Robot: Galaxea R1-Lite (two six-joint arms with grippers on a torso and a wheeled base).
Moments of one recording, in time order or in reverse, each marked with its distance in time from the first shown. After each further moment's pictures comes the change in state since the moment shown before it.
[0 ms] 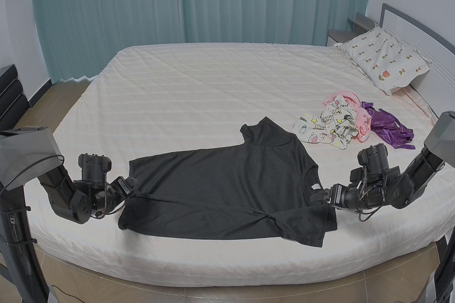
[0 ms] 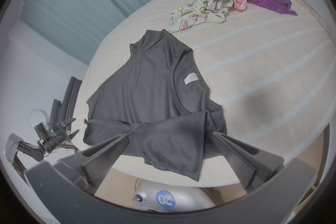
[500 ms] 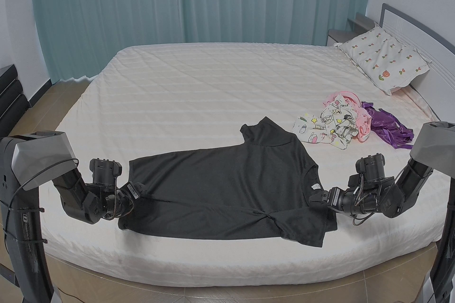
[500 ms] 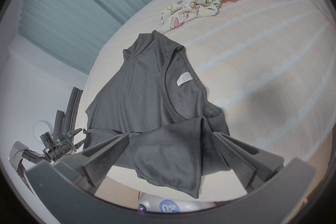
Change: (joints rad) left arm -0.014 0.115 -0.093 0.023 -0.020 0.013; right arm -0.034 0.129 0.035 -0.219 0.034 0.073
